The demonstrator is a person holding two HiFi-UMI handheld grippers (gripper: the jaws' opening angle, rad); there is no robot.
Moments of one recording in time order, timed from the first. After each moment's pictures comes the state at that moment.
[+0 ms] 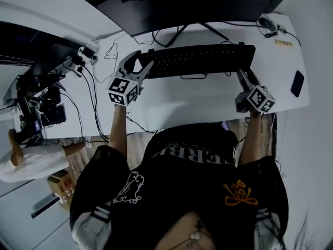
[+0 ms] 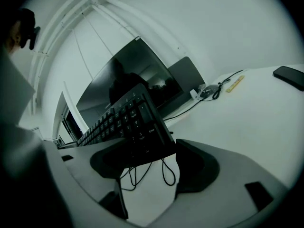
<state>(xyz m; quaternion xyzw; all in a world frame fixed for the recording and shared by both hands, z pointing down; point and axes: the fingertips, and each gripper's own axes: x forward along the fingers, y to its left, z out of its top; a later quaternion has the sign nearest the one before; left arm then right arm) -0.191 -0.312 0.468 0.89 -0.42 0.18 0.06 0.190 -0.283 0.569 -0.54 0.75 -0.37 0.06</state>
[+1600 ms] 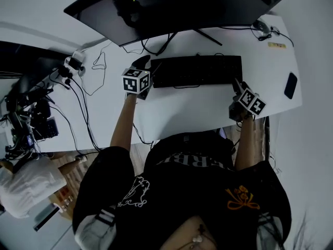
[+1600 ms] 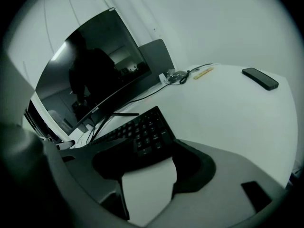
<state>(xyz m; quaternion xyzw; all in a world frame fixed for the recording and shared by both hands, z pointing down) -0.154 -0.388 0.610 0.86 -0.40 0.21 0.24 0.225 -0.280 0.635 -0.66 0.61 -0.43 -0.07</state>
